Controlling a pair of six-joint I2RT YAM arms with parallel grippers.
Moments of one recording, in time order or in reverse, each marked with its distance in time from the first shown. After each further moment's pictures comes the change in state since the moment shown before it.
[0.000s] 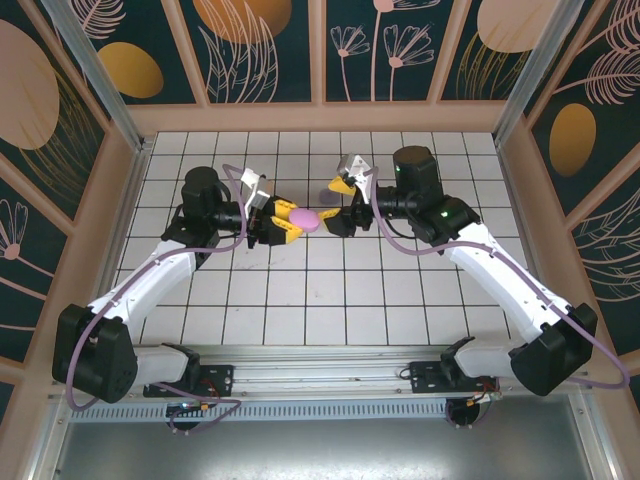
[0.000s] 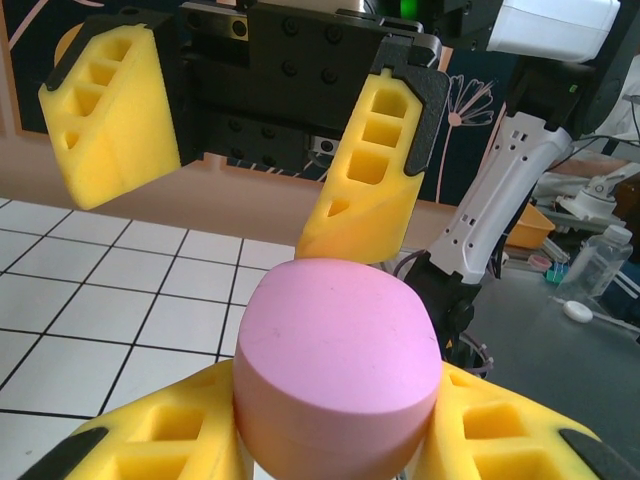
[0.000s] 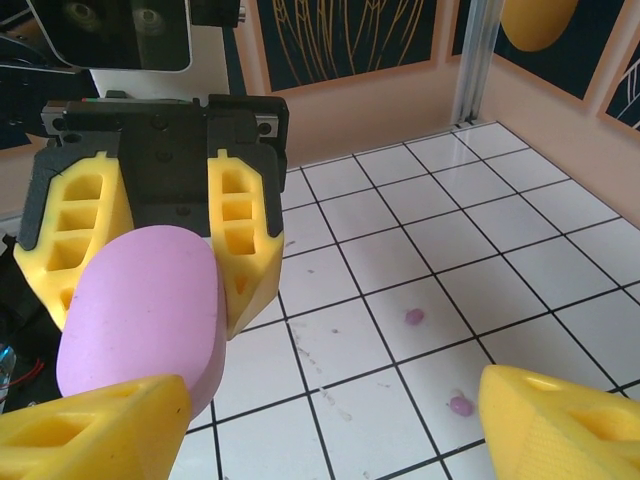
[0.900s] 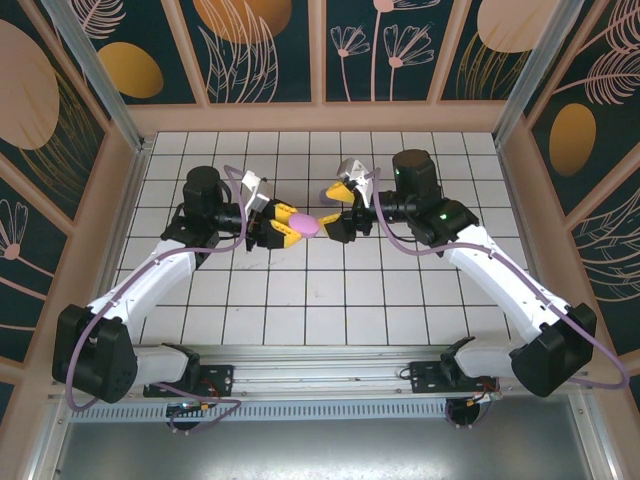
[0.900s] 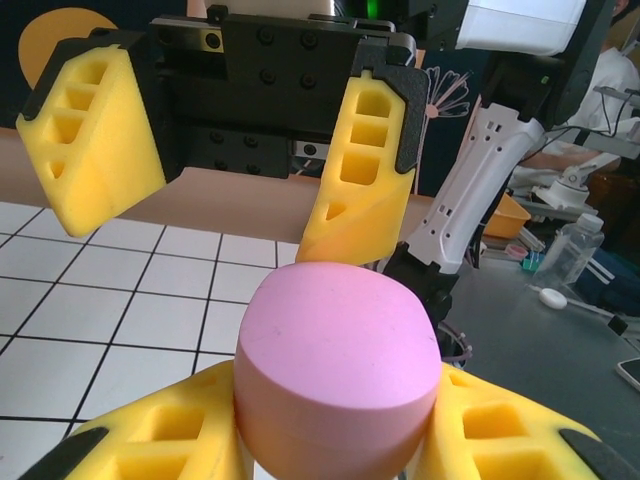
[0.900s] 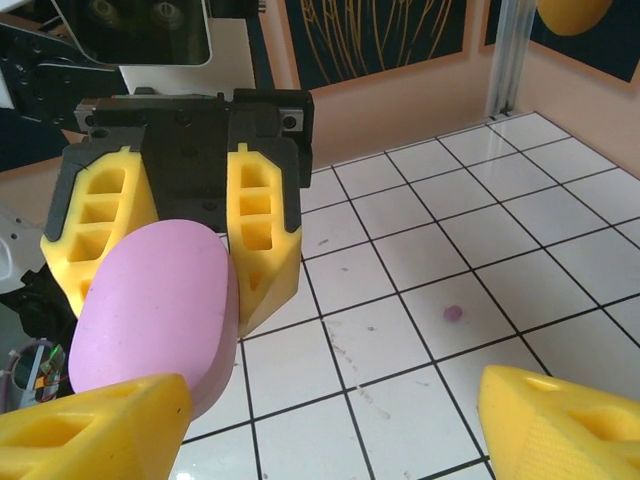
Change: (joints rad) left arm 0.000 0.000 0.016 -0.060 0.041 0.041; right arm -0.009 -0.014 -0.038 0.016 -0.055 0.051
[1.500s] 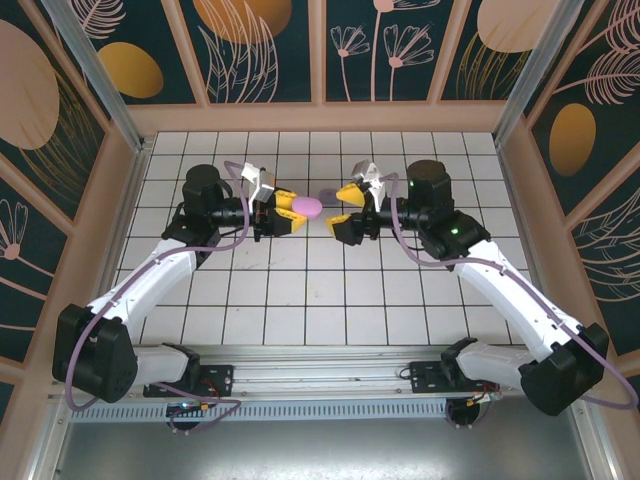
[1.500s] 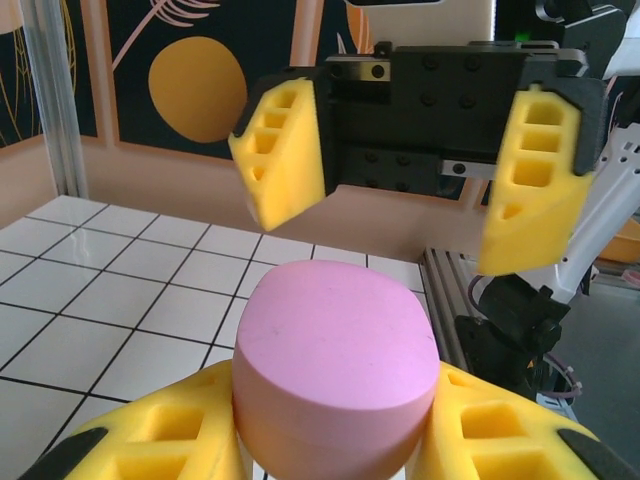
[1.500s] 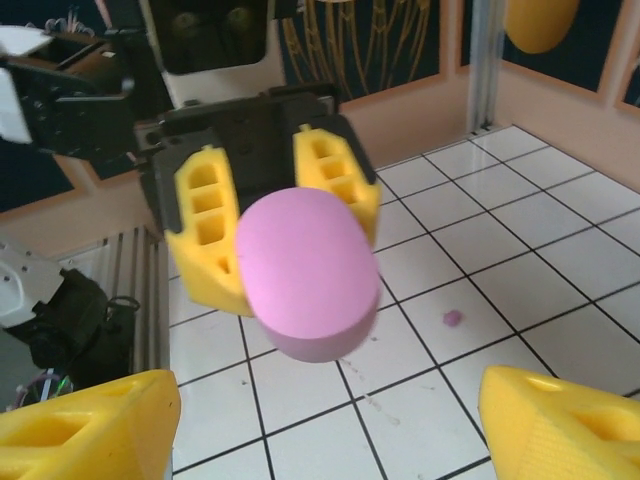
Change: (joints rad) left arm -0.009 0.001 0.006 0.058 -0.203 -0.007; right arm 0.002 -0.099 -0.099 0.085 0.018 0.089
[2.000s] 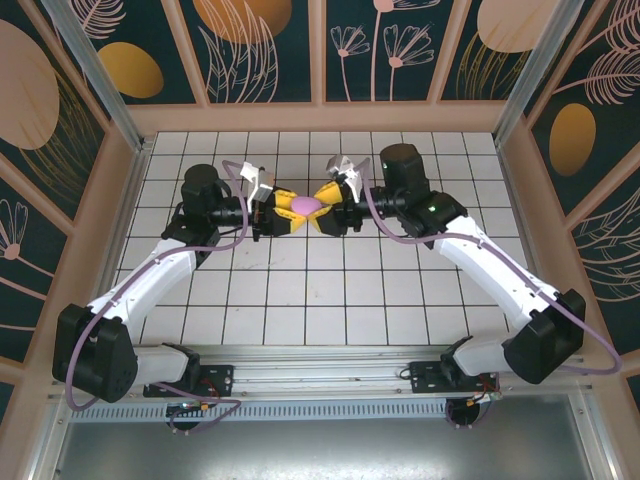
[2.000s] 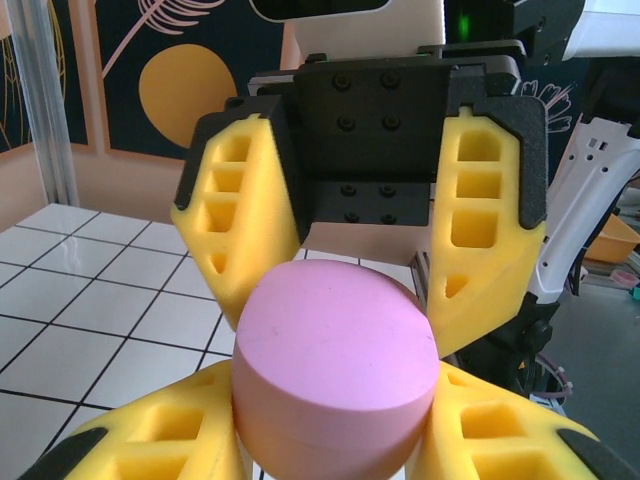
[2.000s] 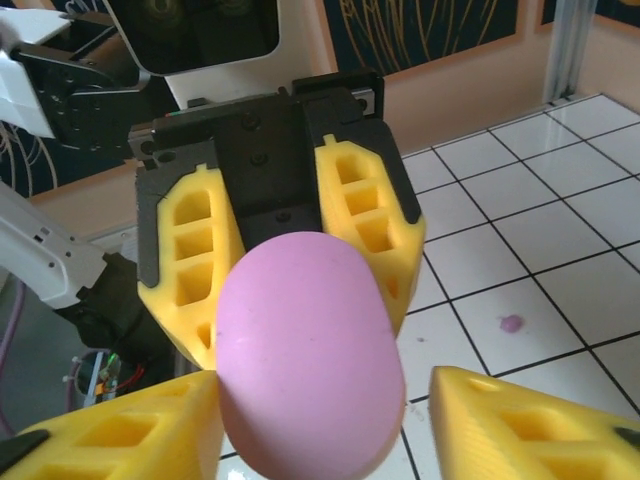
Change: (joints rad) left arm 0.004 0.000 0.000 0.015 0.025 -0.013; right arm 0.028 0.203 0.198 -0.124 -0.091 -0.039
